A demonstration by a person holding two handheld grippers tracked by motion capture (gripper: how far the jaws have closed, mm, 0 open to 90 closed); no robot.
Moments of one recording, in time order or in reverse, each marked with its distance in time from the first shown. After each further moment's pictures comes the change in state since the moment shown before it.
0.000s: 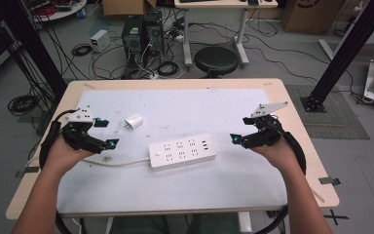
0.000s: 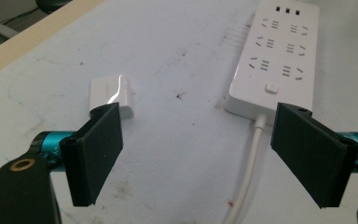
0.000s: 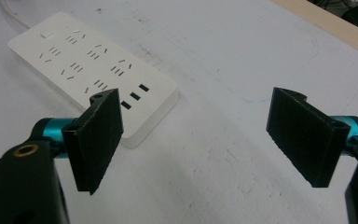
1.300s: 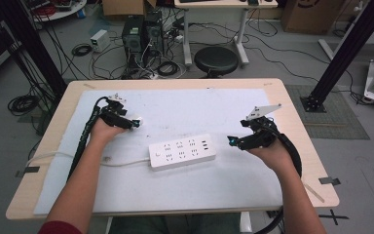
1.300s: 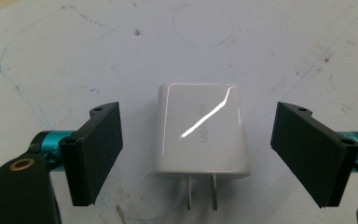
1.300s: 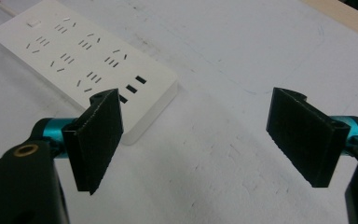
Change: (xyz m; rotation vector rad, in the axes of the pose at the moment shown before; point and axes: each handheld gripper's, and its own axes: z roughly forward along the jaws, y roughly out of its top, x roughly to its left) left arm 0.078 -0.006 0.134 0.160 0.118 -0.186; right arm 0.004 -0.003 0.013 0.037 -0.019 0.014
